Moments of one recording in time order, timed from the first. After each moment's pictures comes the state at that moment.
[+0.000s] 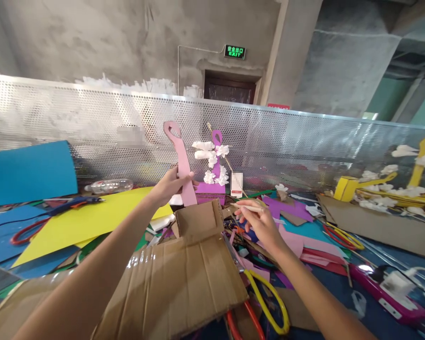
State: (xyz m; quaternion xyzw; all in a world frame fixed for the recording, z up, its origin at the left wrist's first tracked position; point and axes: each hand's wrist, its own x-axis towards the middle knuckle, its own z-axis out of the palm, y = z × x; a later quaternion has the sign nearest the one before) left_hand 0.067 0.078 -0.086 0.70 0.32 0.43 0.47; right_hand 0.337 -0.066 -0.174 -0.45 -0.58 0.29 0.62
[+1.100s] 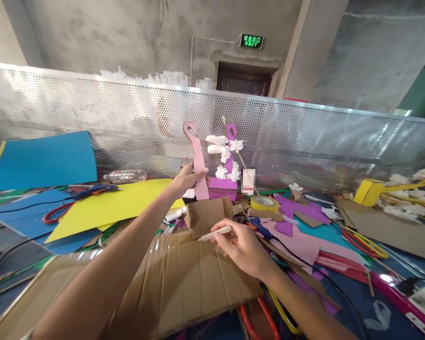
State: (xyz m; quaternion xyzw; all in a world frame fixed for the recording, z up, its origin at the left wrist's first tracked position) left_hand 0.071 0.091 -0.105 0.70 0.32 0.43 0.46; right_hand 0.248 -0.102 -0.175 -0.46 -0.70 0.33 0.45
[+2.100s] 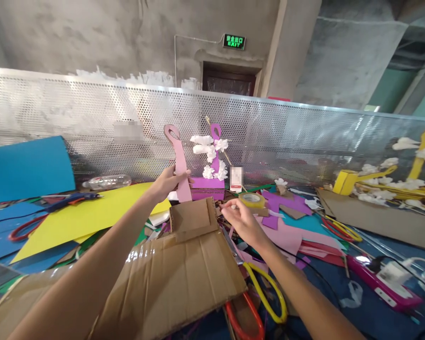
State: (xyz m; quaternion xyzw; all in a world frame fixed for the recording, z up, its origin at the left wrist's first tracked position) left_hand 0.065 0.100 -0.105 0.69 0.33 0.44 0.47; right_hand 0.303 -0.062 -0.183 -0.46 -0.60 0.33 0.56
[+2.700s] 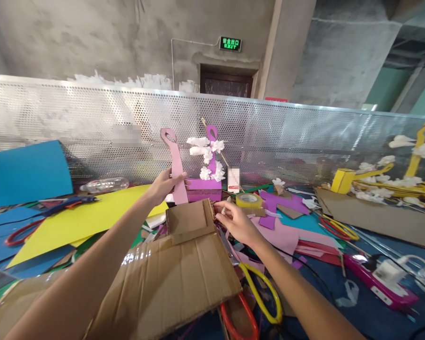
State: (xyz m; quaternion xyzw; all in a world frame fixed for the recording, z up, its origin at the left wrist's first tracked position) left_hand 0.068 0.099 -0.108 0.68 0.32 0.45 0.49; right_hand 0.308 -0.046 -0.187 -0.43 -0.67 0.30 0.52
